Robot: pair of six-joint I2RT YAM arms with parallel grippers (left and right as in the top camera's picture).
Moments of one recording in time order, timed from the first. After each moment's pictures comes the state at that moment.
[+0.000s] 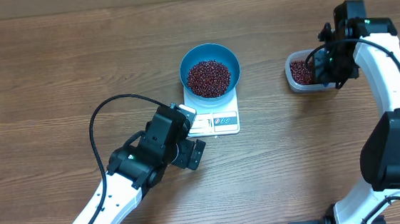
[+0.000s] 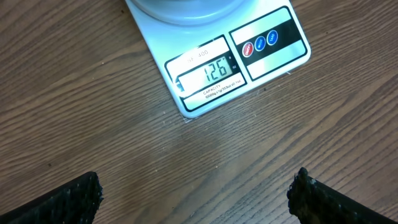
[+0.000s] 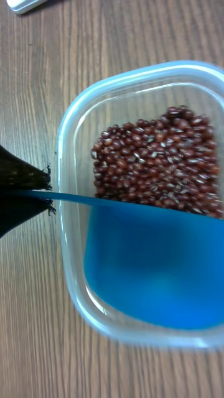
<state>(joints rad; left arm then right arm) -0.57 1.19 0.82 -0.65 -0.04 -0.10 -0.10 1.88 1.57 -1.12 -0.03 -0.03</state>
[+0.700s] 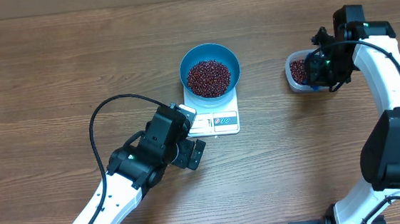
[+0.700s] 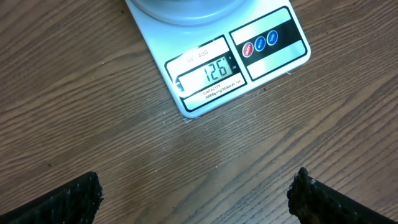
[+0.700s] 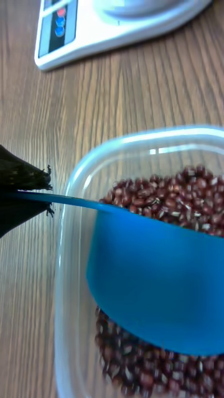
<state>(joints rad) -0.57 1.19 0.82 -0.65 -0.04 -0.10 -0.10 1.88 1.54 -1.12 -0.22 -0.04</state>
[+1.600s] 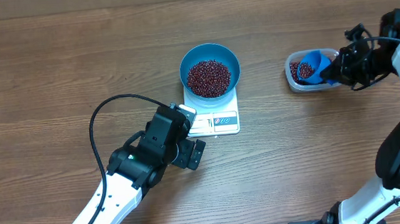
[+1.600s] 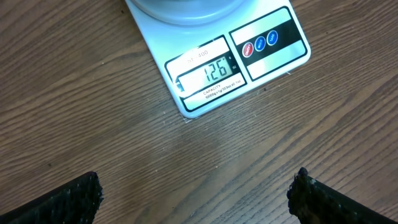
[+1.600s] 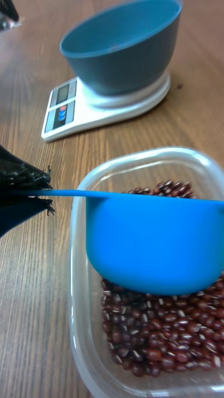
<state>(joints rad) -0.57 1.19 0.82 -0.65 -0.04 -0.10 -0.35 1.88 1.56 -1.15 -0.59 -0.06</state>
